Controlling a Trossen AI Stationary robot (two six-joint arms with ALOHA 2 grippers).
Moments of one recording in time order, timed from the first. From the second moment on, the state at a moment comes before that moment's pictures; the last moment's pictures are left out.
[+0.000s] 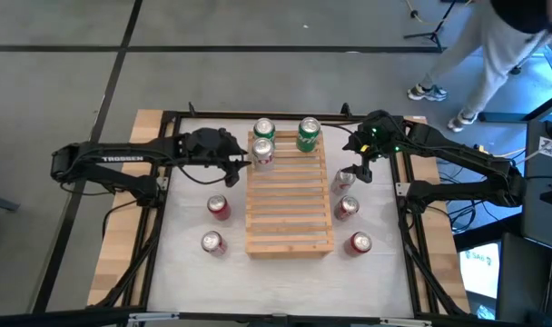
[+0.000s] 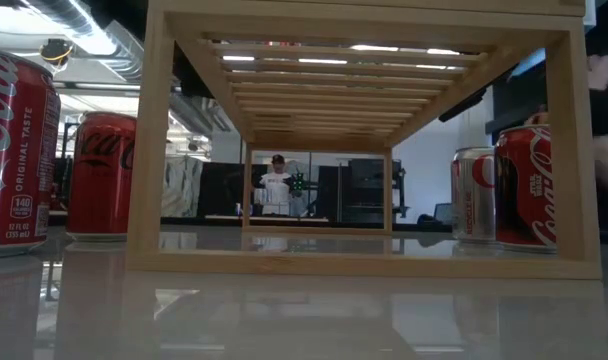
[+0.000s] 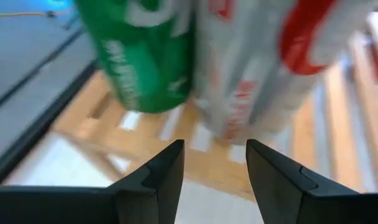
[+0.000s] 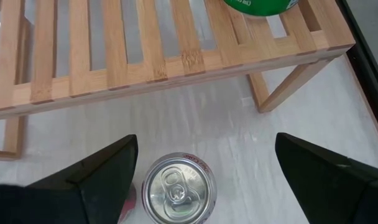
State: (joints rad) left arm 0.24 1.12 0.80 -0.25 -0.10 -0.10; right arm -0.48 1.03 0.94 -0.81 -0.28 -0.27
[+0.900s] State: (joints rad) left arm 0.22 1.13 0.80 -0.13 -0.16 -0.10; right arm -0.48 1.03 0.94 -0.81 -0.28 -0.27
